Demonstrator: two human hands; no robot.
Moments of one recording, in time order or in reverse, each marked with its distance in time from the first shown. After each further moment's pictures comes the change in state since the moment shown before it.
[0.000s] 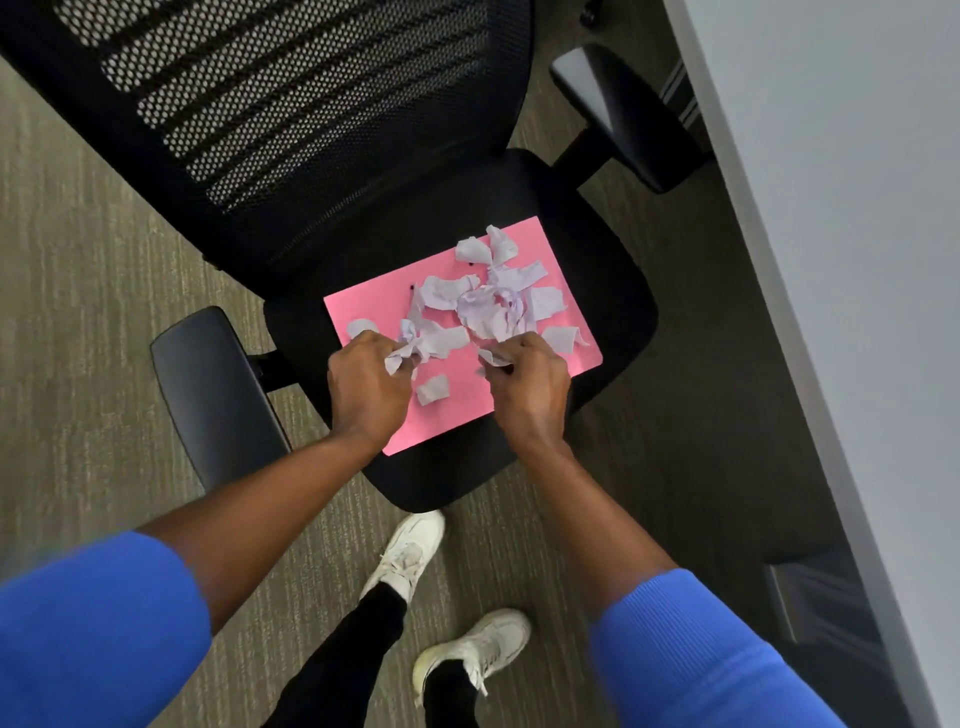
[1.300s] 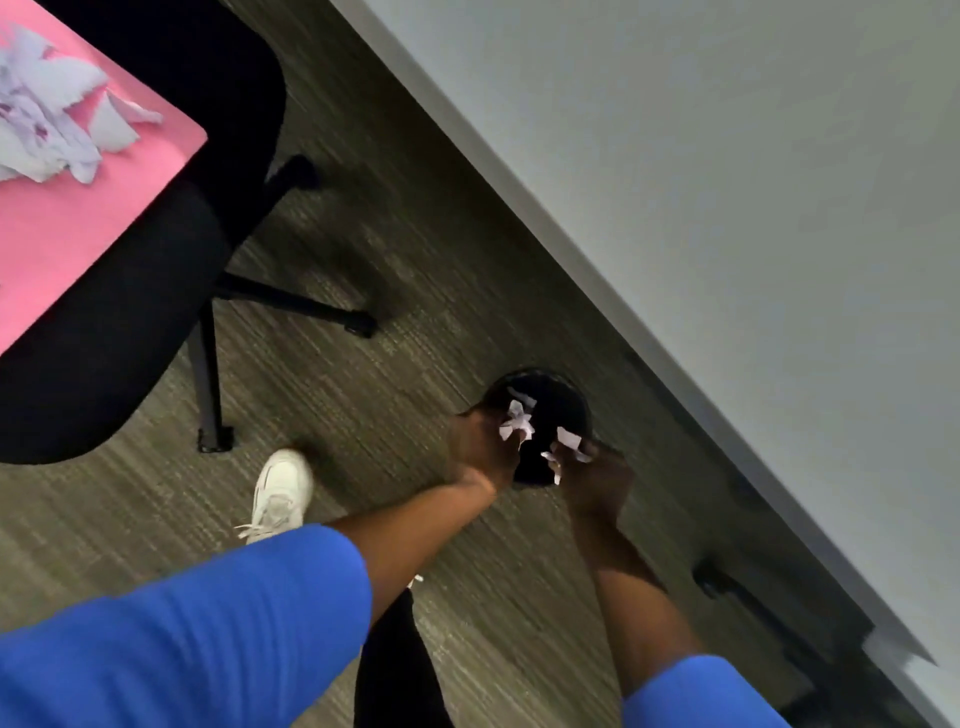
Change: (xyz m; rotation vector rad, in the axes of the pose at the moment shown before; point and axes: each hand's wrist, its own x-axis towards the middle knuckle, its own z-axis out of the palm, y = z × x) left_hand -0.389 0.103 0.323 0.034 -0.851 0.220; right_hand -0.357 0.418 -0.081 0.436 0.428 1.166
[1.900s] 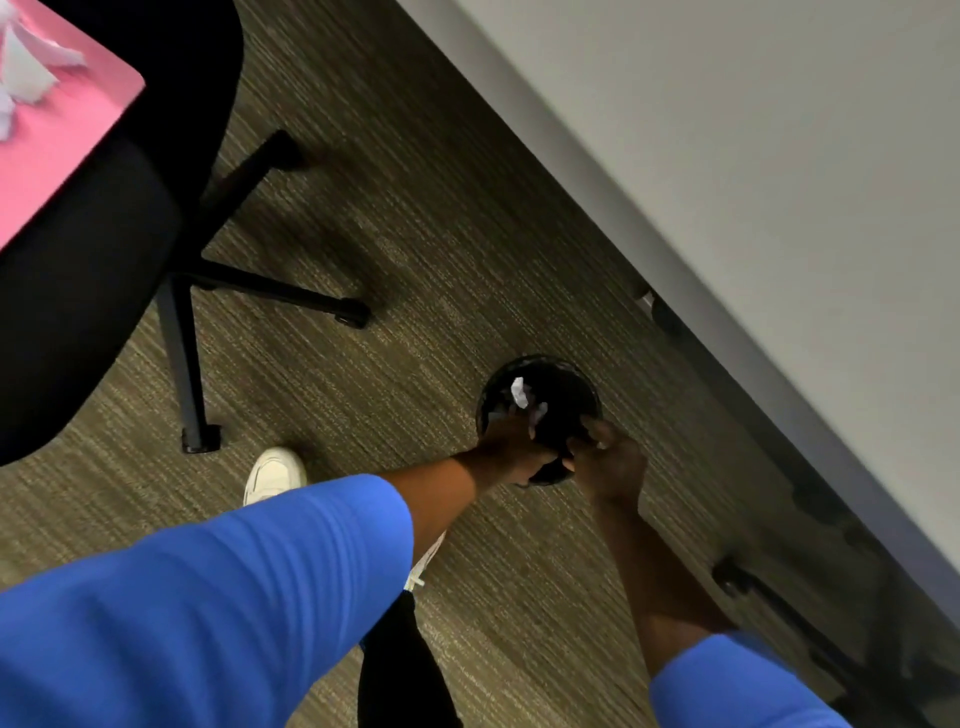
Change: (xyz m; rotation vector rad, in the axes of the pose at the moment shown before) left_hand 0.048 -0.030 0.063 0.072 -0.561 -0.073; right_hand 0.049 0.030 0.012 -0.089 -0.007 -0.101
